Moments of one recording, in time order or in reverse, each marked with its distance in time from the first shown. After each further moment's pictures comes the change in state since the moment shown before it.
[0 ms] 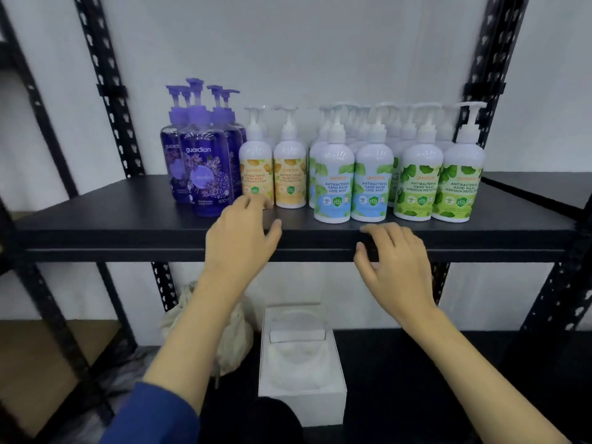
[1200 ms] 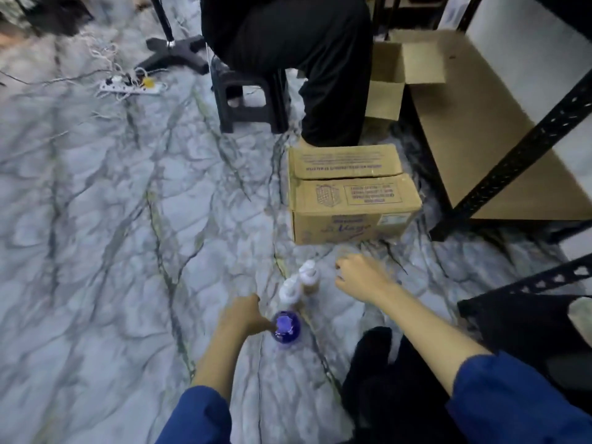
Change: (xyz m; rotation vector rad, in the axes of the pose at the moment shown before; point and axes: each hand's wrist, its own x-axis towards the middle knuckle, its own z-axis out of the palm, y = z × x) left_hand -0.597 -0.247 -0.090 -0.048 -0.400 -2.061; right_hand -0.330 -0.553 0.093 0.674 -1.345 -1.536
